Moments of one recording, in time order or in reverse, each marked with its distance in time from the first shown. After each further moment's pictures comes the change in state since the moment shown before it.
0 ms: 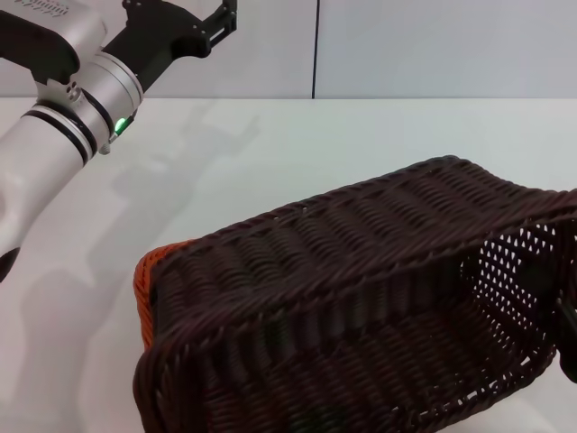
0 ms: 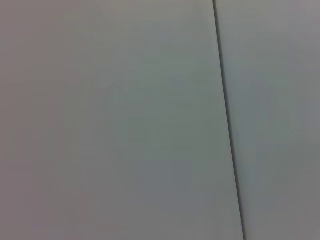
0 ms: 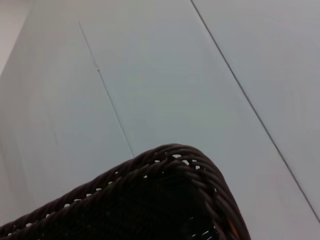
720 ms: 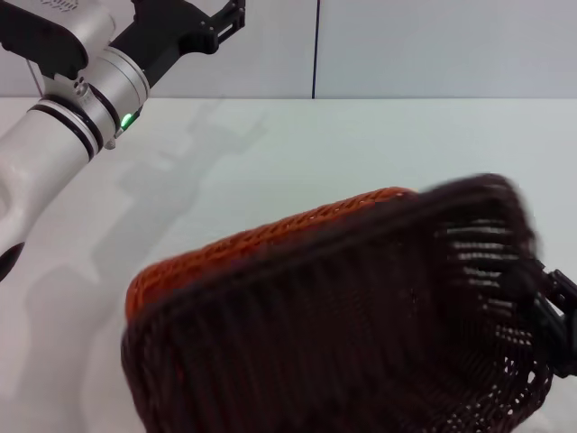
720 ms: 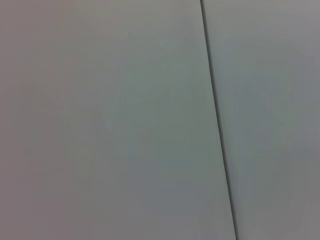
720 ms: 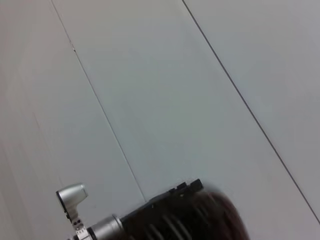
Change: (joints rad) left arm -0.015 0.000 0.008 0.000 0.003 0.000 0.009; right arm 0.012 -0.007 -0.002 0.005 -0.007 0.080 0.048
